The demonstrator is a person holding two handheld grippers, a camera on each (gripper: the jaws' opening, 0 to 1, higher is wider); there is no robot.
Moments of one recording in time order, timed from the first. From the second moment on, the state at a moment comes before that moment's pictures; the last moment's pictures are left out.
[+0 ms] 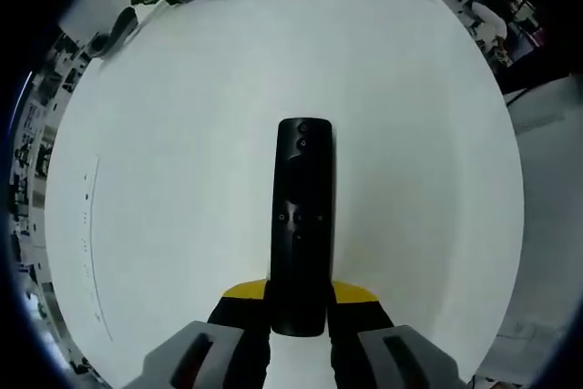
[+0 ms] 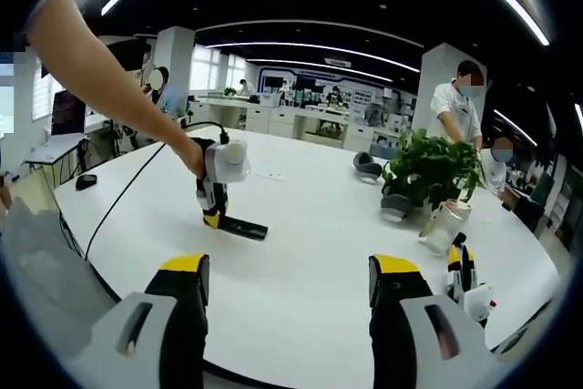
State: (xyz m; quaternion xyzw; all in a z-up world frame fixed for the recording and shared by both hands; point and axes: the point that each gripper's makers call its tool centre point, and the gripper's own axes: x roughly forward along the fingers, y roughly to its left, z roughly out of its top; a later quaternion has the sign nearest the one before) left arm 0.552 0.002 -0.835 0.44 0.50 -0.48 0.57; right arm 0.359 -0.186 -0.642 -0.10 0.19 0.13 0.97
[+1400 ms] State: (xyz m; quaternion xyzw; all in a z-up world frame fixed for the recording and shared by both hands) left arm 0.480 0.003 -0.836 0.44 0.51 -0.47 0.57; right arm 0.358 -0.183 -0.637 -0.10 0.17 0.14 0.97
